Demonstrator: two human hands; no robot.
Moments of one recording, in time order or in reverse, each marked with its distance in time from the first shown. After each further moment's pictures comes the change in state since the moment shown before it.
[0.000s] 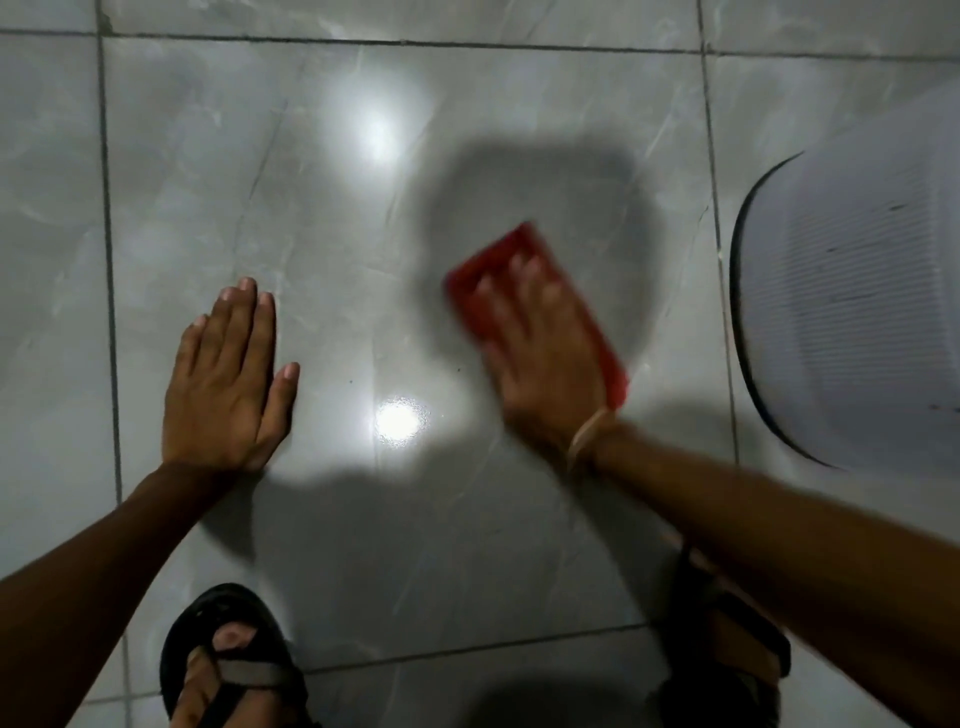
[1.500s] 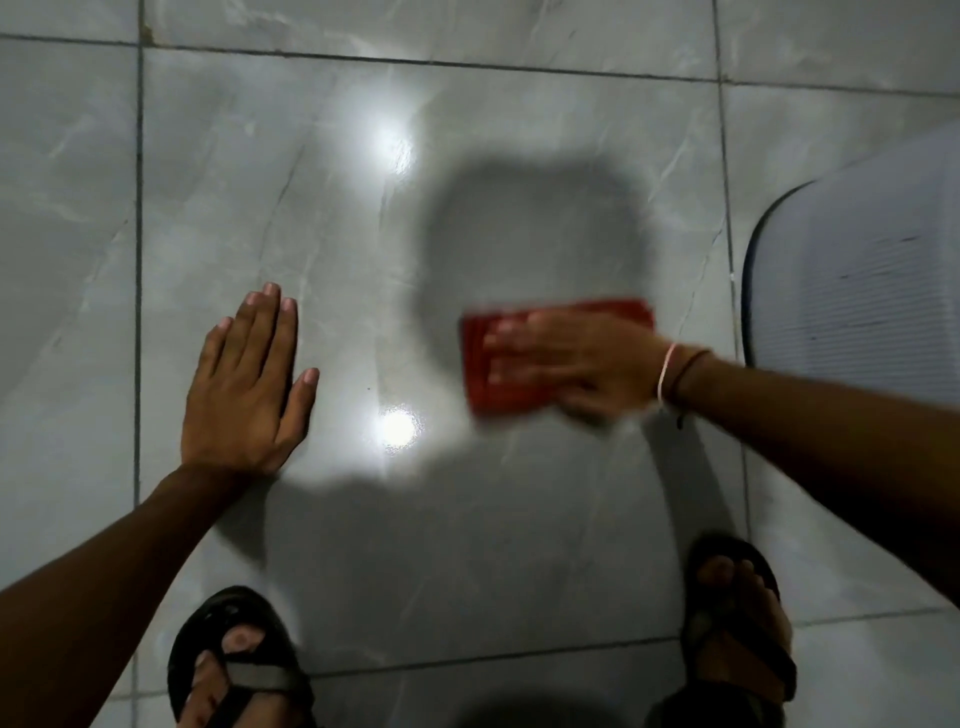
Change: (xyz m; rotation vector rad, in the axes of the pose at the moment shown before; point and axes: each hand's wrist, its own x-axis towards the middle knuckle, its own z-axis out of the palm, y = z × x) left_hand -0.001 -0.002 0.002 -0.015 0.025 0.007; right_hand 0.046 0.089 -0.025 -0.064 -0.310 -0.823
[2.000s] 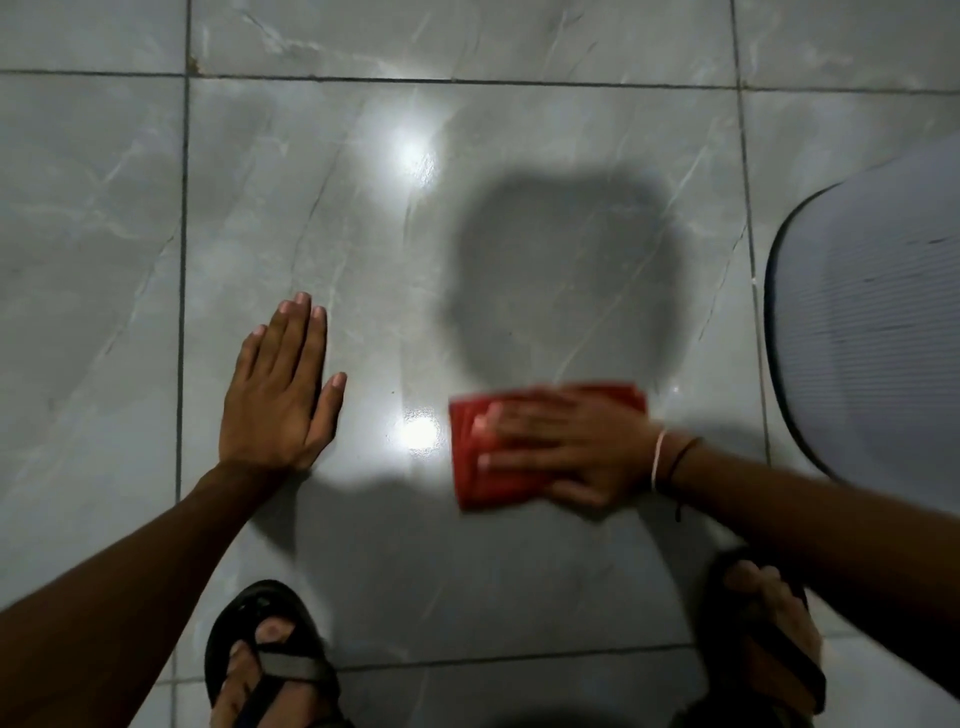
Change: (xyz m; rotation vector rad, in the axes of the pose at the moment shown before) left_hand 0.001 0.004 -0.007 0.000 -0.048 -0.016; right_hand -0.001 -0.083 0.024 0.047 -0.037 0.020
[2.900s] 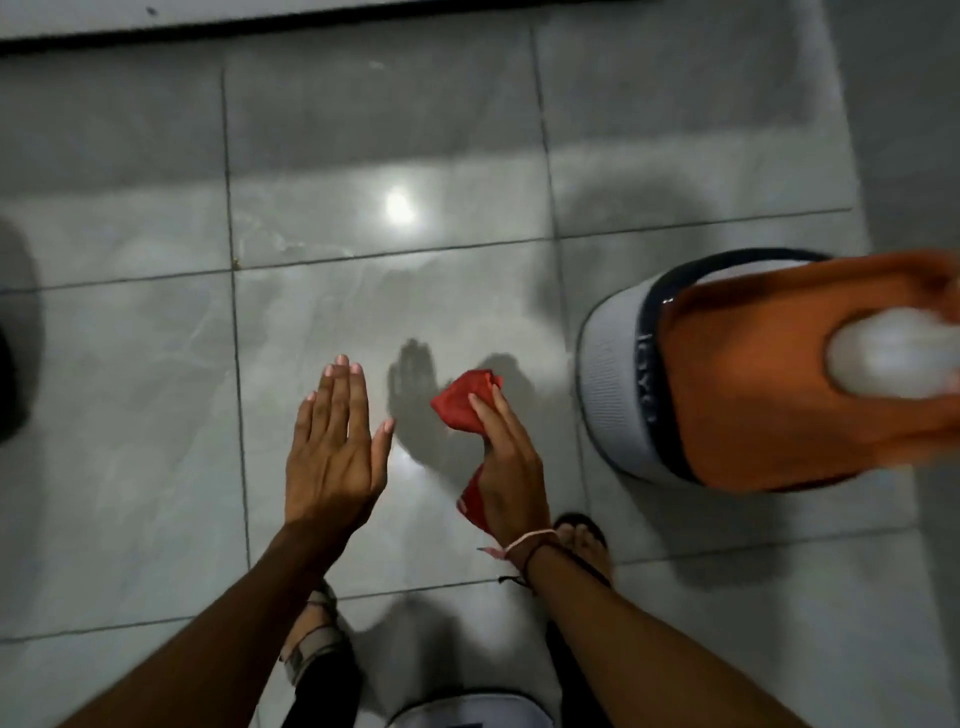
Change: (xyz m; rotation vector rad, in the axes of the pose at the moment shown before) left_hand 0.036 0.224 -0.276 0.036 -0.108 -0.073; right_hand -0.028 -0.104 -0.285 0.857 0.626 1.226
